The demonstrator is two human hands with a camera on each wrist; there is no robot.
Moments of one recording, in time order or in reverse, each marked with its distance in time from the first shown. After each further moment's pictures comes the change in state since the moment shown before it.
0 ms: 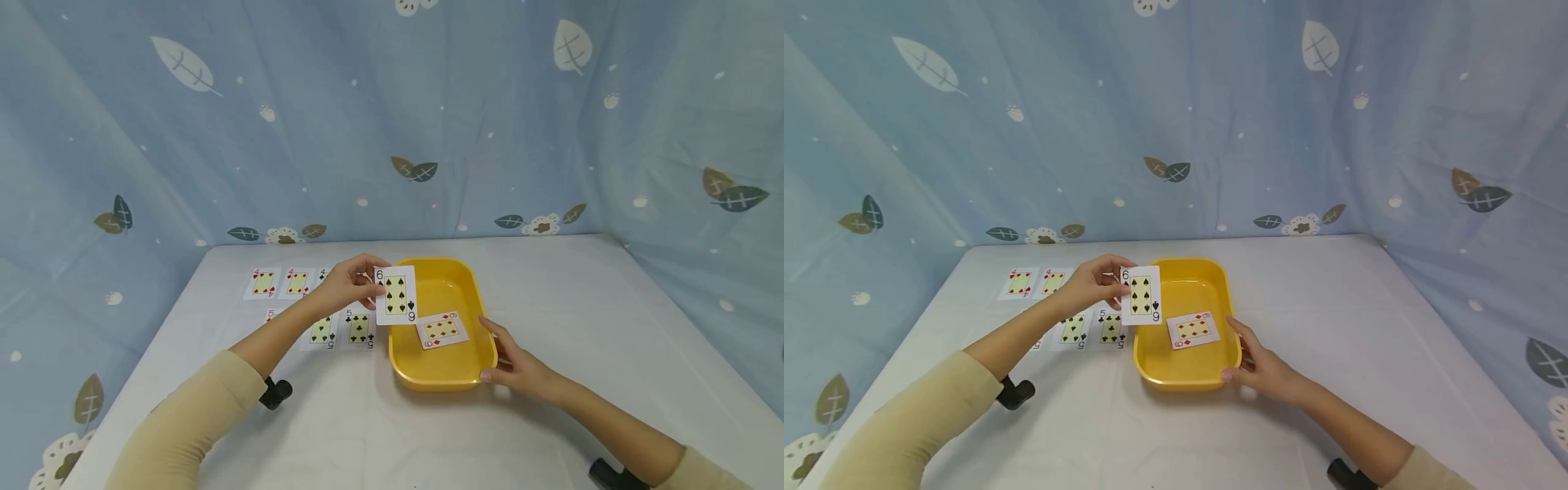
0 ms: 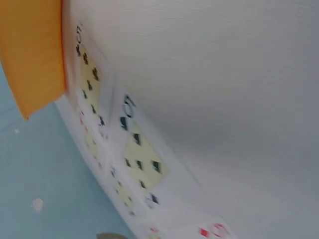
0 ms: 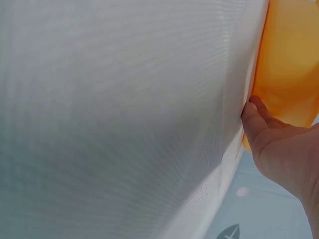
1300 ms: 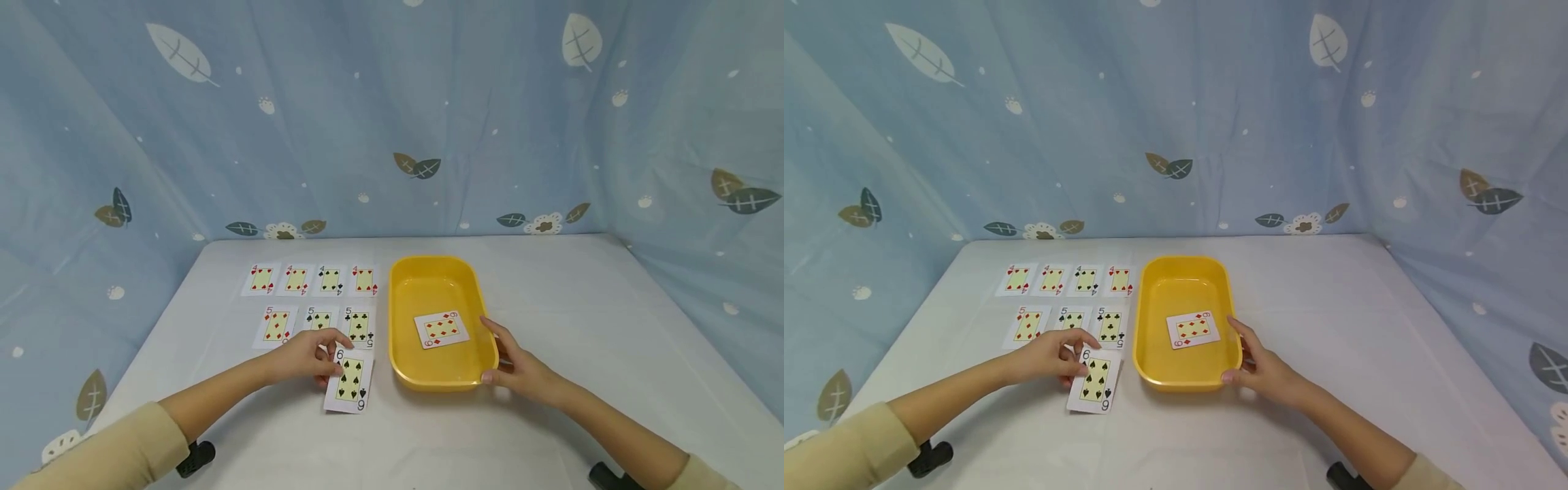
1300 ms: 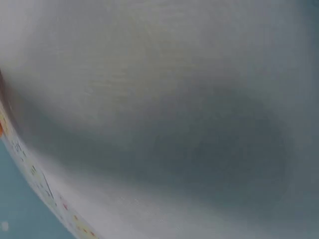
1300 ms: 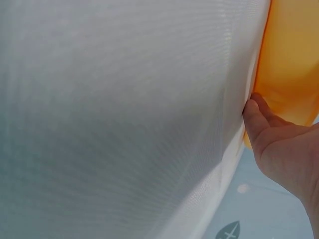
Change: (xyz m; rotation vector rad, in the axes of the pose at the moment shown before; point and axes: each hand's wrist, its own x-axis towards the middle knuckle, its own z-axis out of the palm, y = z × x) left_hand -0.096 -0.049 0.000 0.182 -0.163 -0.228; right_hand 0.000 0.002 -0.002 0.002 0.008 0.016
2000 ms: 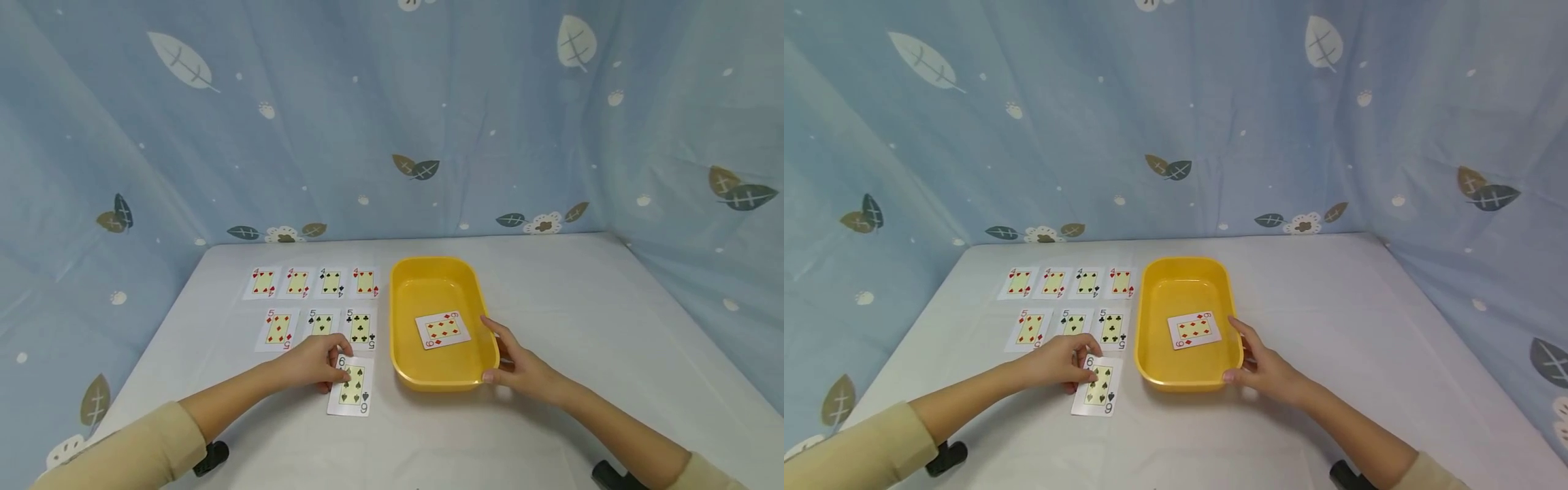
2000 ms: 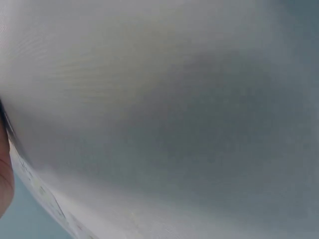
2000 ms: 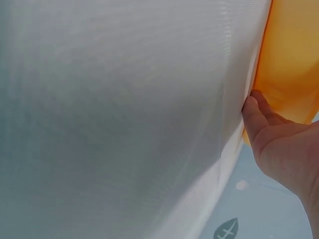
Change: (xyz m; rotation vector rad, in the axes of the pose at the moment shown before) left_hand 0.006 0.004 0.013 0.179 0.033 -0.067; right_hand 0.000 0.001 0.002 -0.013 0.008 -0.037
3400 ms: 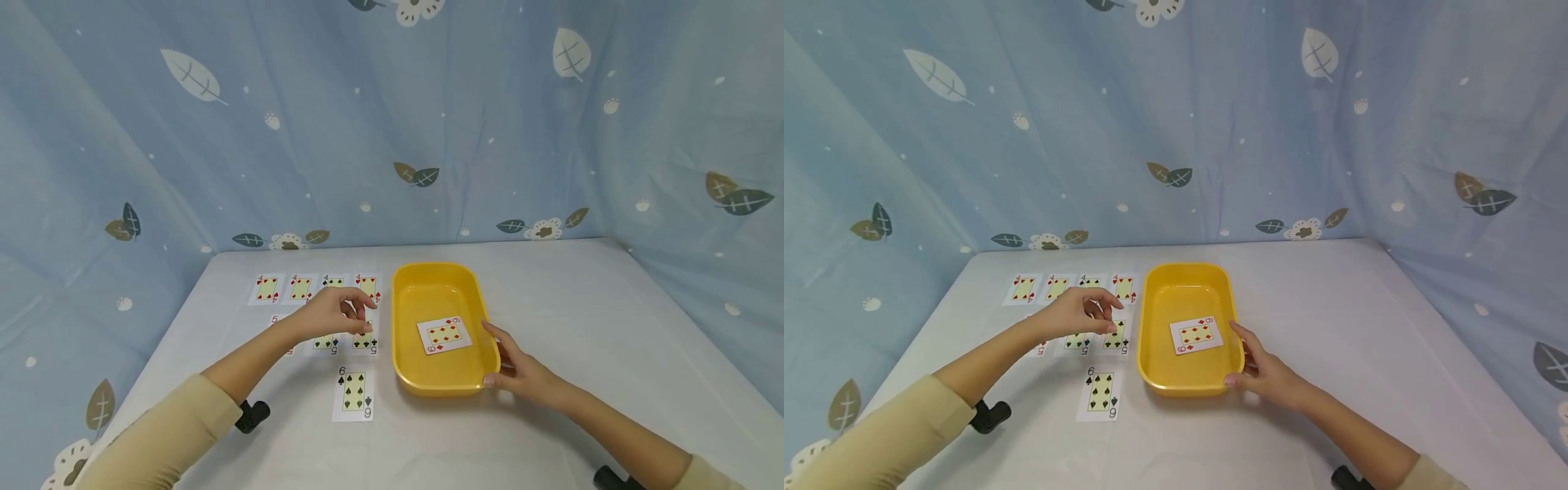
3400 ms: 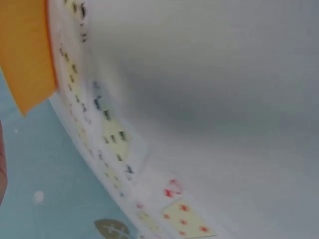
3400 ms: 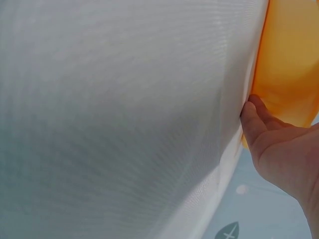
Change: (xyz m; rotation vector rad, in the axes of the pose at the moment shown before) left_hand 0.038 0.044 -0.048 -0.020 0.096 0.217; right_hand -0.003 0.001 0.002 0.005 0.003 -0.001
